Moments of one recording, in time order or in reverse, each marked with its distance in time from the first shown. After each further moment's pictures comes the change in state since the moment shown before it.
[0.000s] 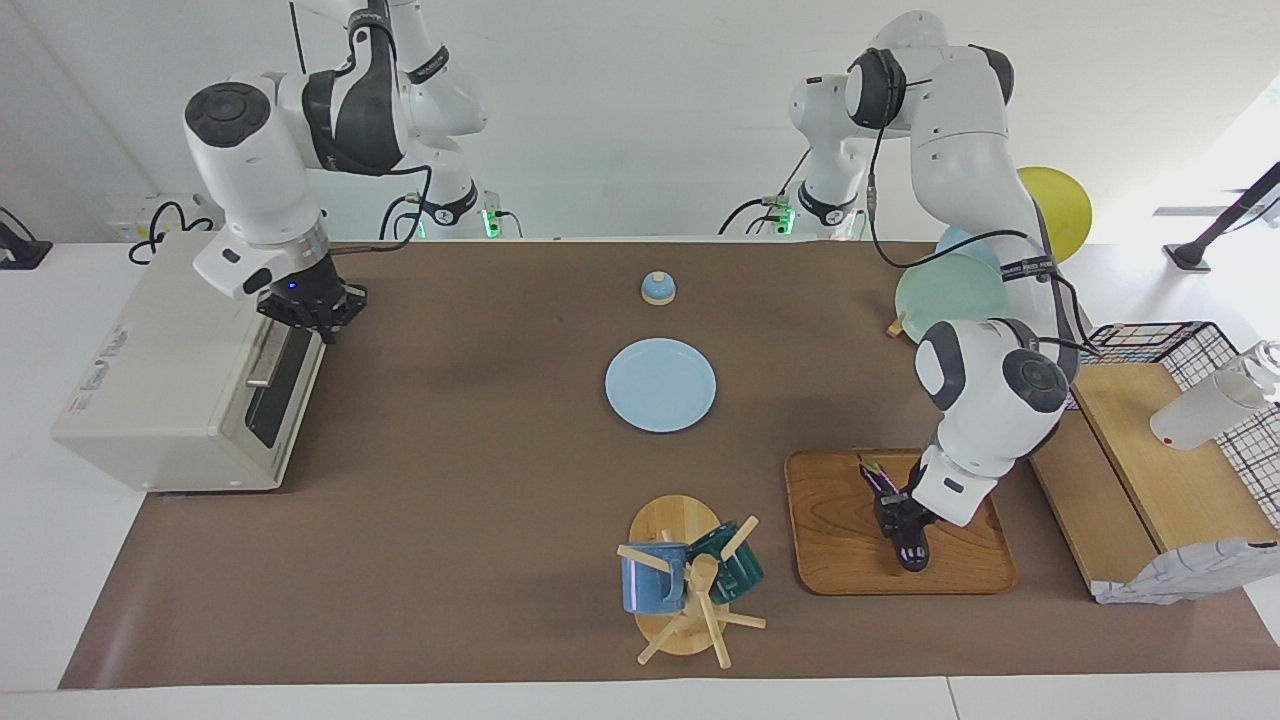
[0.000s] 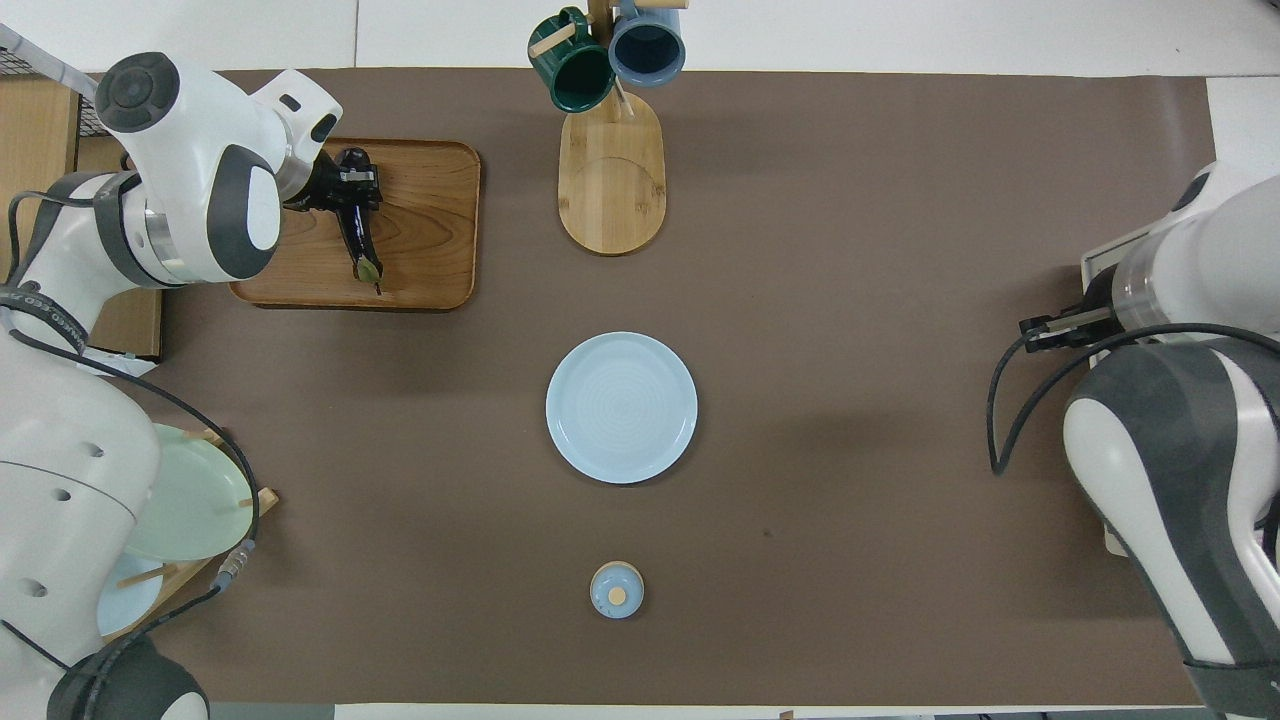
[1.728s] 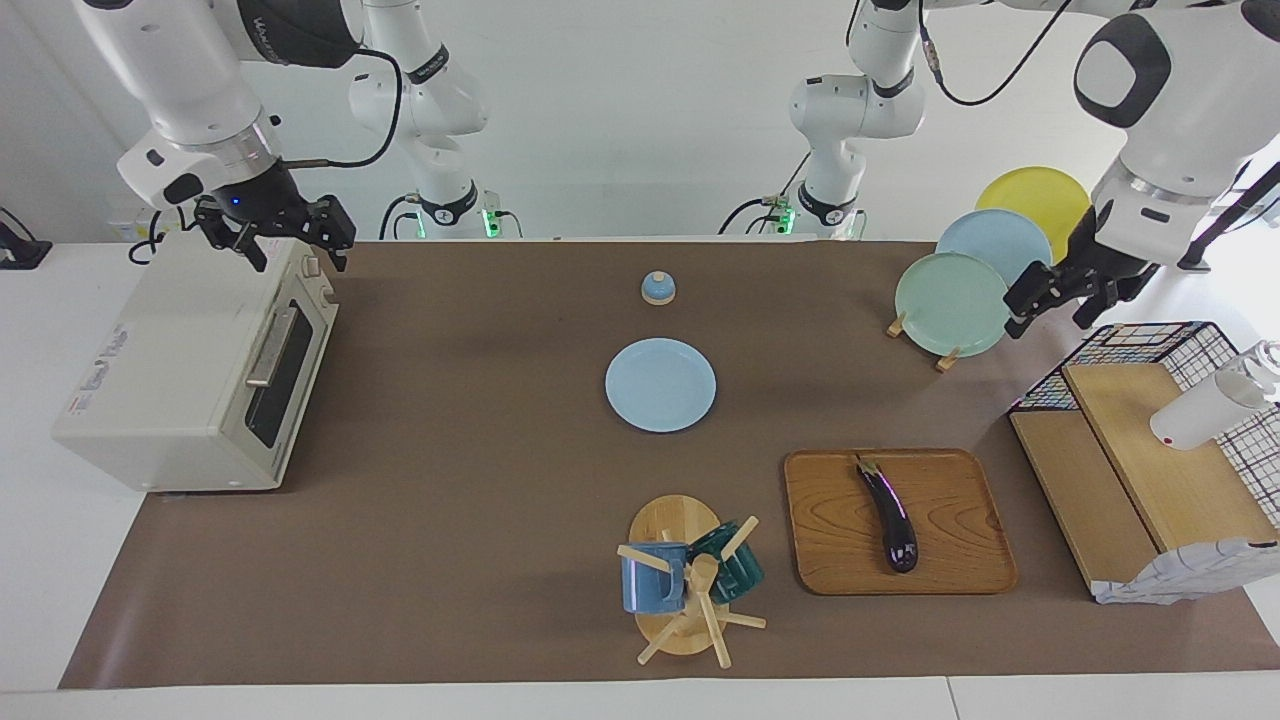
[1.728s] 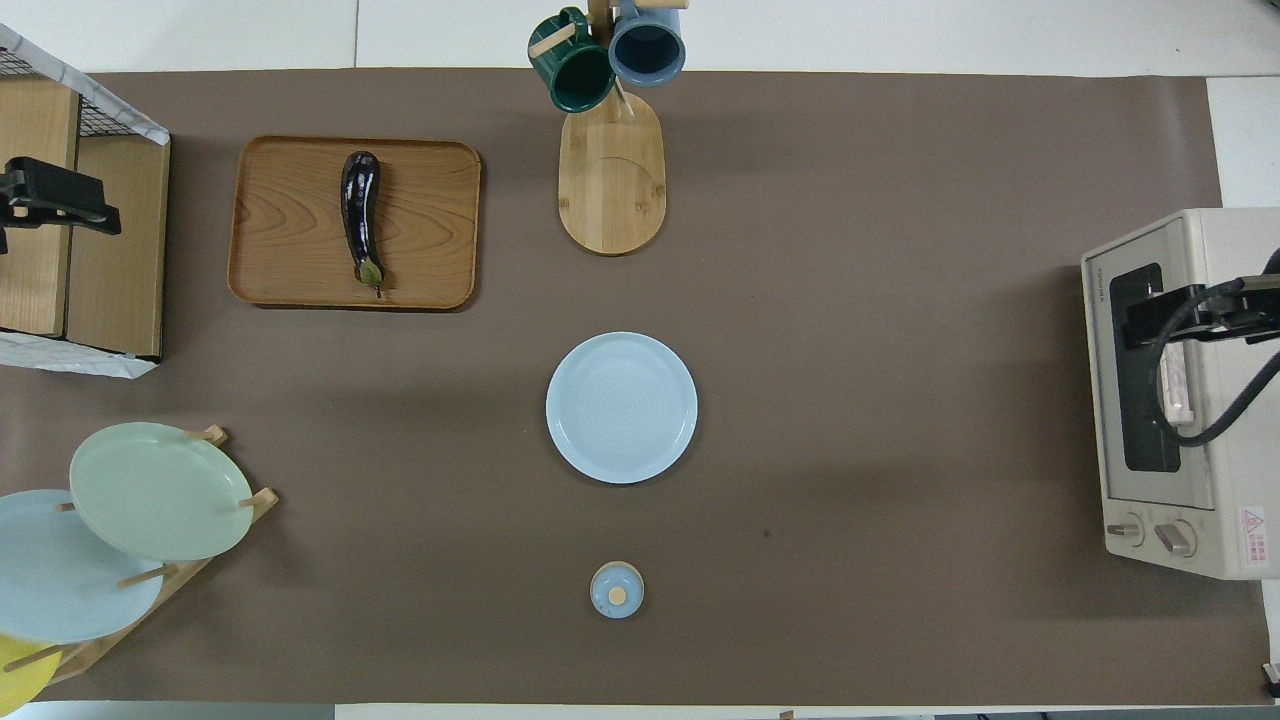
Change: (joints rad) left arm 0.032 -0.572 0.108 -0.020 0.104 -0.587 0.008; right arm 0.015 0.007 -0.132 0.274 0.065 -0.314 0.021
